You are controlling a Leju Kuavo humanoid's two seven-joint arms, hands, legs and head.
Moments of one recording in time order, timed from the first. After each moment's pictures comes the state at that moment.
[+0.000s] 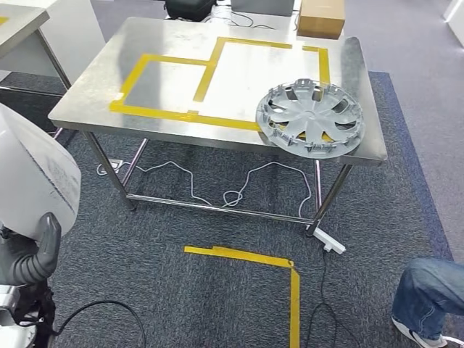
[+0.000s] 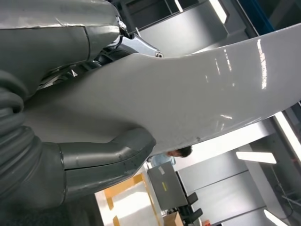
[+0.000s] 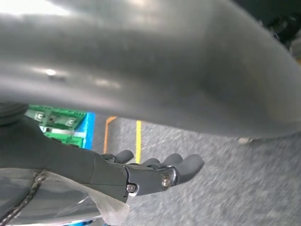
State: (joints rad) left arm 0.15 -0.05 0.04 -1.94 -0.26 0.14 -0.65; right arm -0.12 0.14 -1.25 -0.23 0.87 -0.01 0.14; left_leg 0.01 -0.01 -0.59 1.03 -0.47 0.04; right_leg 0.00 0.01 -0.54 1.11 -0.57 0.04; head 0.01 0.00
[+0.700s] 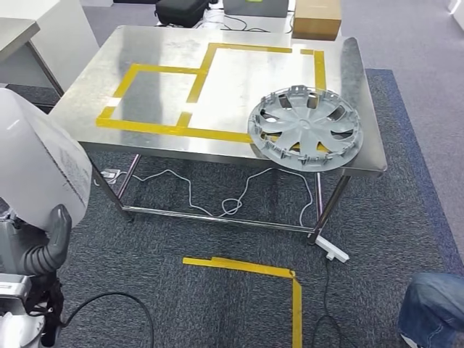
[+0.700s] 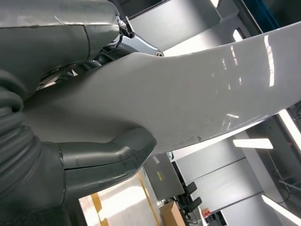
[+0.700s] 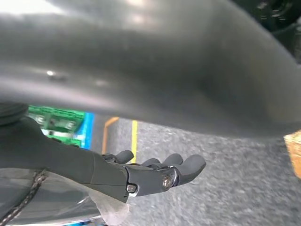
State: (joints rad) left arm 0.11 -0.04 0.00 -1.92 -0.28 0.13 -0.63; right arm -0.12 0.13 -1.25 -0.23 0.87 0.00 0.15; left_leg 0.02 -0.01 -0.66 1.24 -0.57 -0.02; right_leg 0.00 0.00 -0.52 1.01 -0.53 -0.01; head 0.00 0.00
